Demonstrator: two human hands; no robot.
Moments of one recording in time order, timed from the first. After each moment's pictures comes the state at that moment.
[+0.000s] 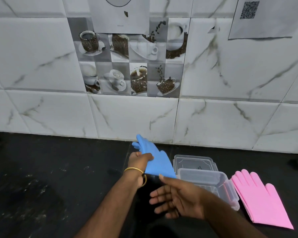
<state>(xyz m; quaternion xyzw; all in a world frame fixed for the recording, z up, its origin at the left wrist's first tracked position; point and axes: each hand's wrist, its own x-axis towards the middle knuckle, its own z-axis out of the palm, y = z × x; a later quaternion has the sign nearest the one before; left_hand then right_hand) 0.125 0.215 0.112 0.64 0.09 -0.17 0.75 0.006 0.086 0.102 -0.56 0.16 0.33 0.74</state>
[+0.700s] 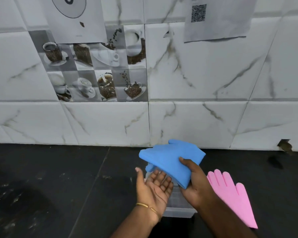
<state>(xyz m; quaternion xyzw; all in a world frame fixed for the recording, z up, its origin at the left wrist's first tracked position) 0.003 0.081 0.094 0.30 0.17 -0.31 0.89 -0.037 -0.038 0.129 -0.29 0.21 -0.11 0.93</state>
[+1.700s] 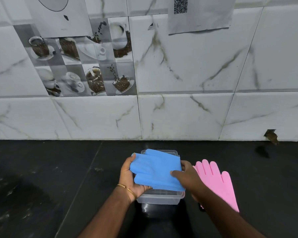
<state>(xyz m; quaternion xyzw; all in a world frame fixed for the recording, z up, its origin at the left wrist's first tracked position) 0.030 0.093 0.071 0.33 0.08 -0.45 0.82 -0.059 -0.089 0.078 -0.77 0.30 -0.01 0.56</state>
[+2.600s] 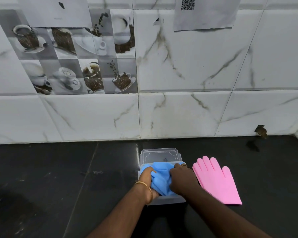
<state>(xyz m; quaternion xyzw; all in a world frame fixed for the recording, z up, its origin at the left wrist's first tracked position) 0.048 0.068 0.031 0.42 0.20 -0.49 0.74 -0.027 -0.046 0.056 -0.98 0.18 0.08 0.01</state>
